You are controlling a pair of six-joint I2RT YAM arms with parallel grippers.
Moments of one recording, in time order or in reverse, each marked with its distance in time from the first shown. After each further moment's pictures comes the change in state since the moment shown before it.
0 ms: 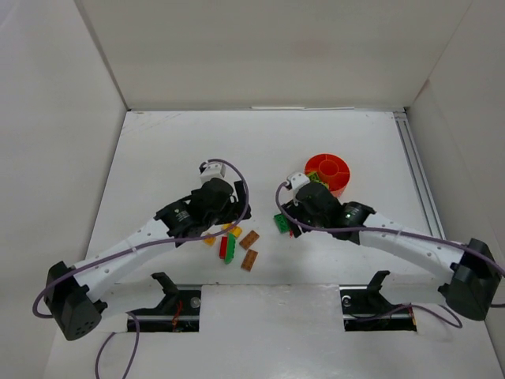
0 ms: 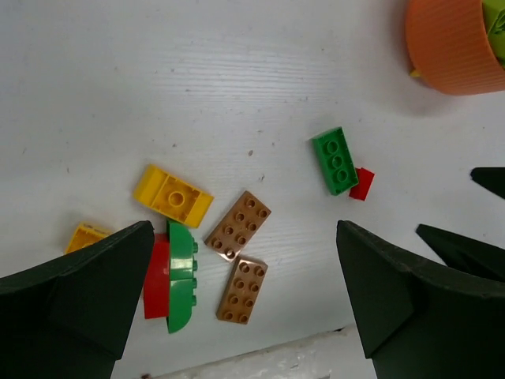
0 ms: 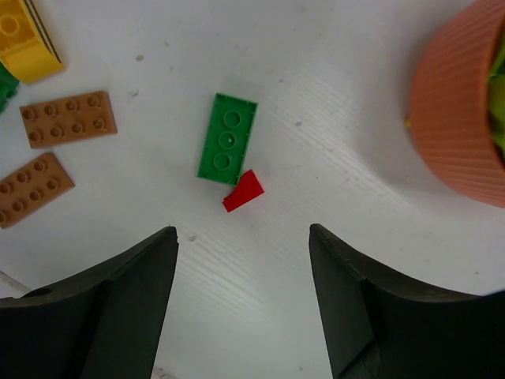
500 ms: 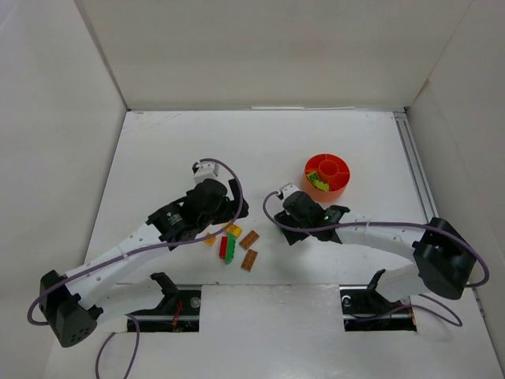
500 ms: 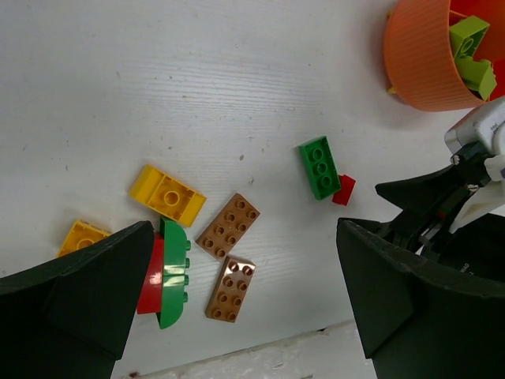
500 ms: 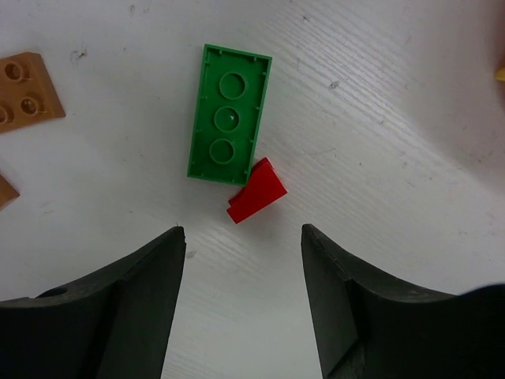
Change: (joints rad) left arm 0.005 -0.084 -0.022 -0.021 -0.007 -0.052; right arm 0.037 0.232 -0.072 0.103 0.007 0.109
